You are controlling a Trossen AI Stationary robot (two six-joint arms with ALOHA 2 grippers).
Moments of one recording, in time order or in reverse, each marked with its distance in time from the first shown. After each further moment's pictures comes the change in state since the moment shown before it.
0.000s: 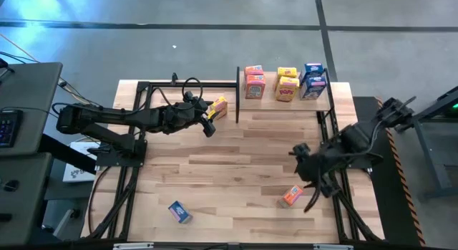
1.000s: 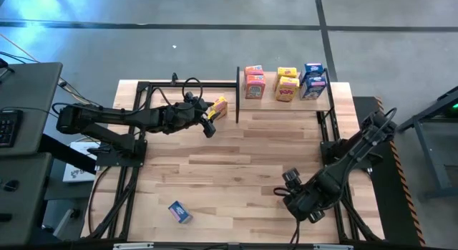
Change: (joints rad) left arm 0.001 0.000 0.000 0.000 0.026 -0.036; right arm 0.186 0.348 0.000 0.036 0.119 0.106
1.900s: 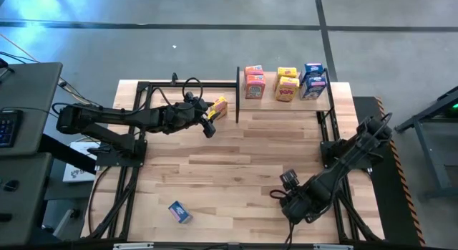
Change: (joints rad) left arm 0.000 0.000 0.000 -0.001 0.000 0.018; right arm -0.003 0.083 0.000 -0.024 0.029 0.008
